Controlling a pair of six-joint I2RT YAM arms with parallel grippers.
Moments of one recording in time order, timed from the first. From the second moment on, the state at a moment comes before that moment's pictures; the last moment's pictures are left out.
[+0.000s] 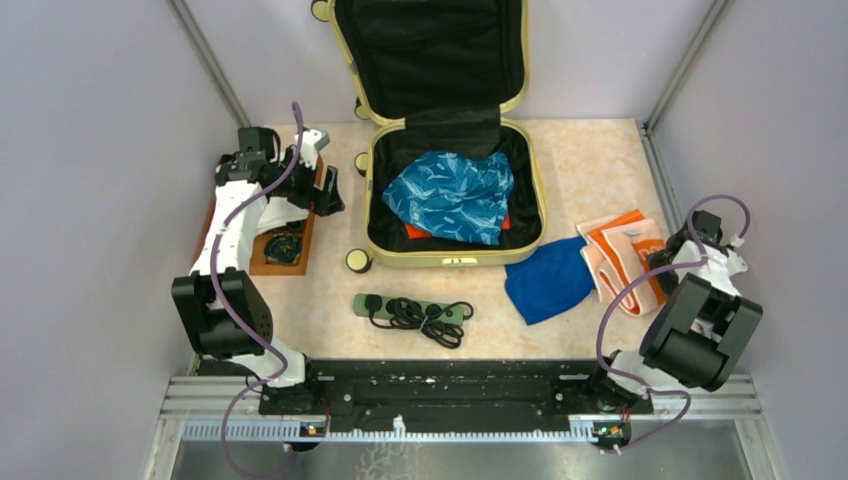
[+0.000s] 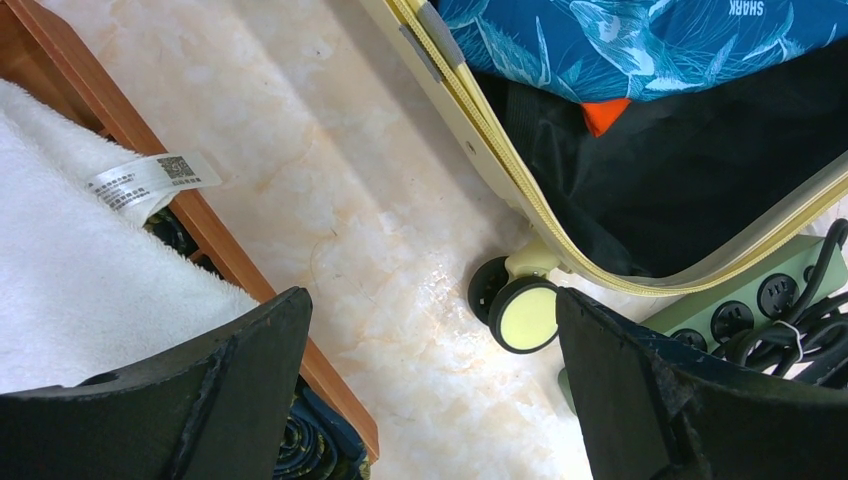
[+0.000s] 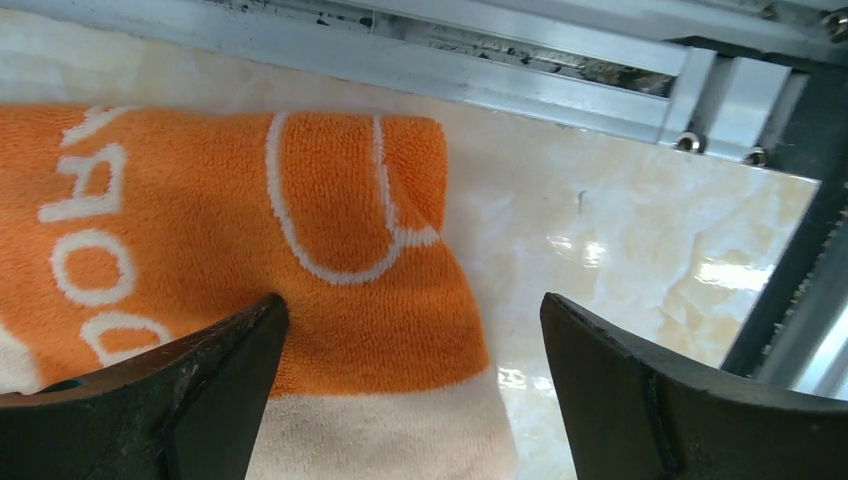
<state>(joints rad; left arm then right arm) 0.11 1.57 1.42 -0.79 0.60 0.45 -0.56 1.39 0.81 -0.58 0.36 0.75</state>
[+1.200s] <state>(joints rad) 0.11 1.57 1.42 -0.79 0.58 0.46 -0.52 1.42 0.83 -0.39 0.24 0.79</state>
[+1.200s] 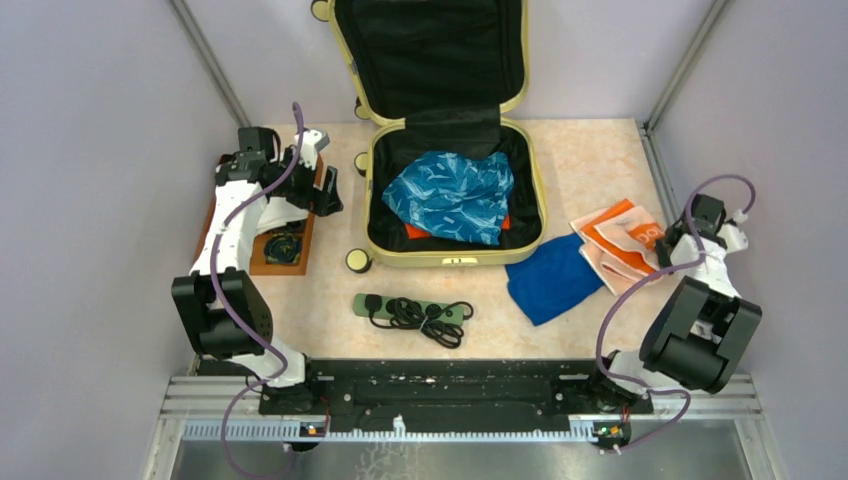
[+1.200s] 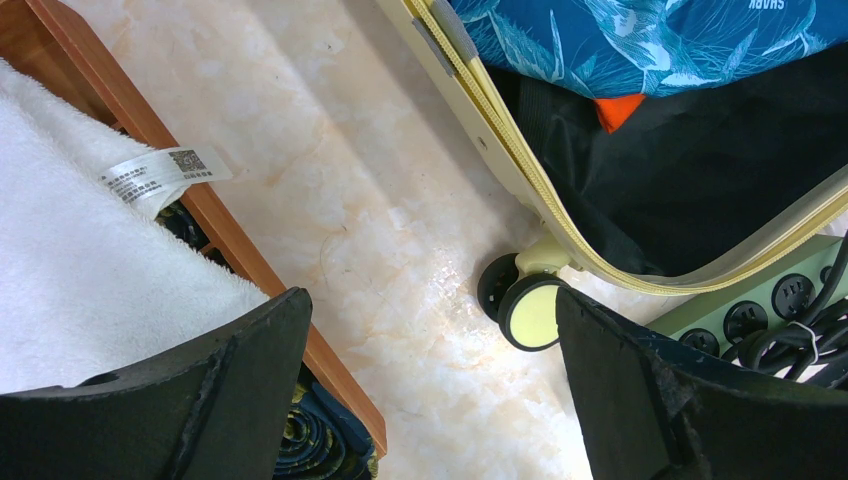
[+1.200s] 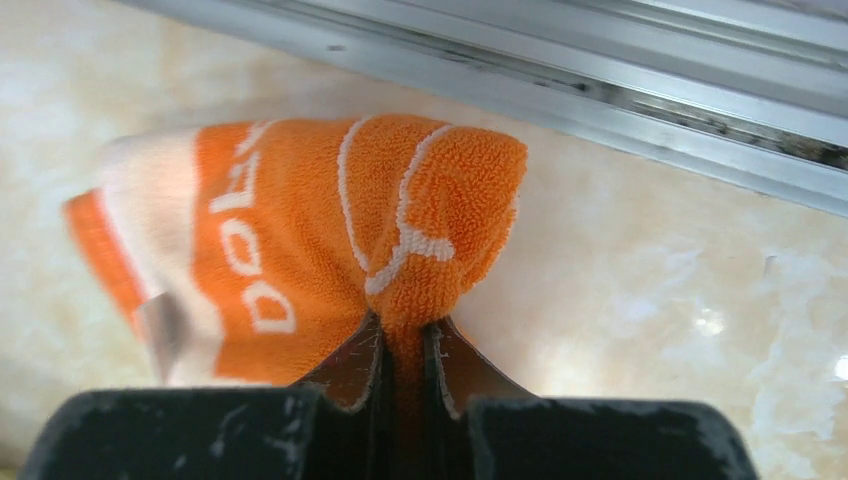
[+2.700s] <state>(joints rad) 0.13 1.55 1.40 -0.78 0.43 0.41 0.63 1.94 2.00 -0.62 0.00 0.61</state>
